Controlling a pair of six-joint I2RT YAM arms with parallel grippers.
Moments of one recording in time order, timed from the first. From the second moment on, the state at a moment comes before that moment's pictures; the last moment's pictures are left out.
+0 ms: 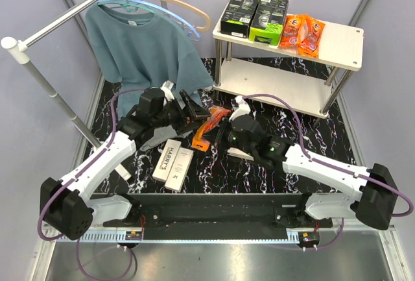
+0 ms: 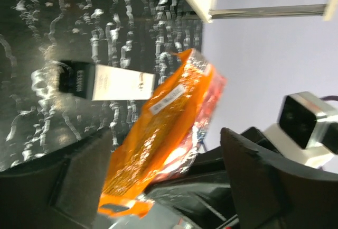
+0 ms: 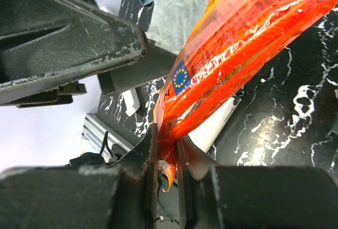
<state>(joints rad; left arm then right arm) -0.50 1.19 0.96 -0.26 0.40 -1.09 0.98 1.24 0.92 -0.07 0.16 0.92</state>
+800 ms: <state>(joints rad) -0.50 1.17 1.08 -0.73 0.04 -0.77 0.98 1.11 0.99 -0.31 0.20 0.91</state>
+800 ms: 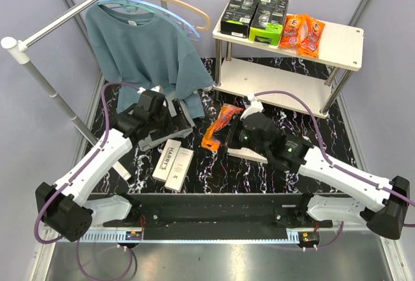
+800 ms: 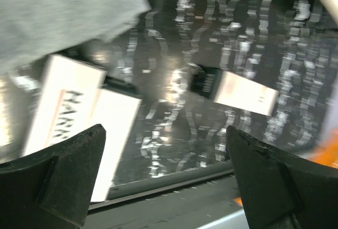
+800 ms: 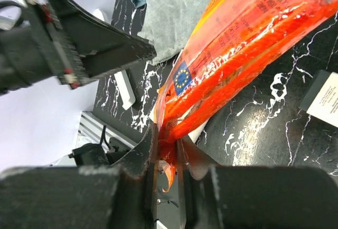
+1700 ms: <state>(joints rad) -0.50 1.23 1.06 -0.87 -0.11 -0.70 0.82 1.28 1.63 -0.66 0.17 0.67</state>
